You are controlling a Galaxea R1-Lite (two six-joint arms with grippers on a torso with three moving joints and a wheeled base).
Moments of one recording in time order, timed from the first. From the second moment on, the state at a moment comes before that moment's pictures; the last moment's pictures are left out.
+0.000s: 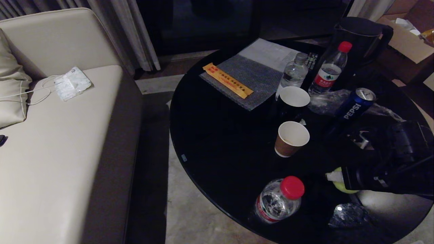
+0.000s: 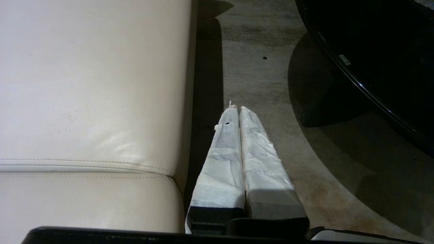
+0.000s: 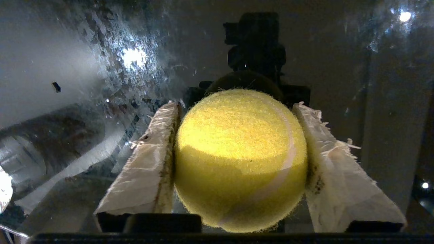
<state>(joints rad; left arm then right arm) -0.01 0.00 0.00 0.00 0.07 -0.12 0.12 1.60 -0.67 -0.16 0.03 0.08</state>
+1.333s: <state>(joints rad) -0.01 0.00 0.00 0.00 0.07 -0.12 0.05 0.63 -0.31 0.29 -0.10 0.08</state>
